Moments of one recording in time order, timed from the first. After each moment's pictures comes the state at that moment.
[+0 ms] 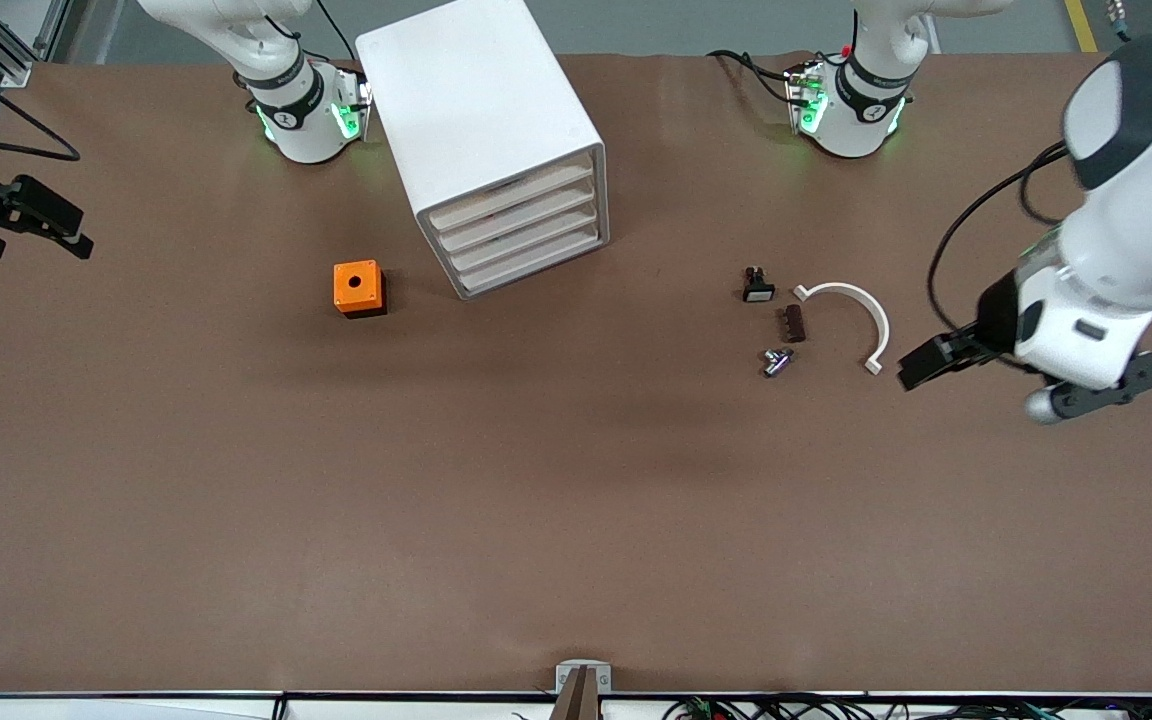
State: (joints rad) left arm -0.08 0.22 -0.10 -1.40 -0.05 1.68 -0.46; right arm 0.05 -0.10 -0.08 -1.66 0.02 1.56 -0.01
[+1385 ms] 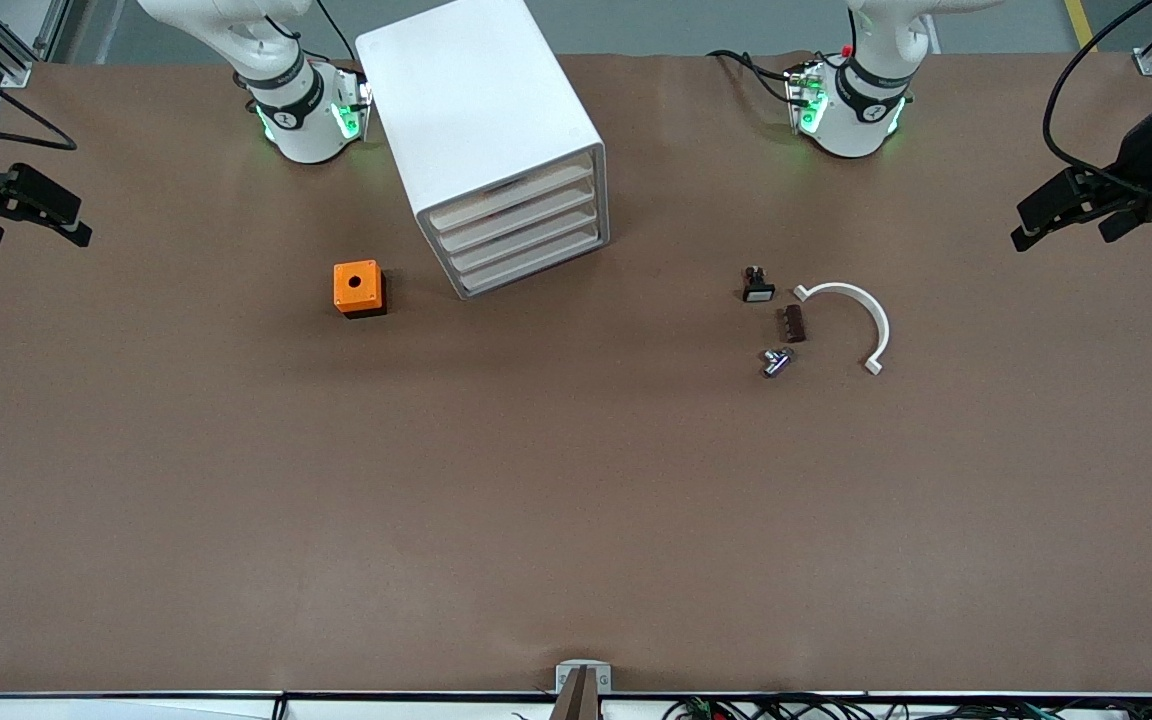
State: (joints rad) left arm 0.04 -0.07 -0.11 -1.59 -0.05 1.55 -0.19; right arm 0.05 -0.10 -0.08 -1.64 0.02 1.54 0.00
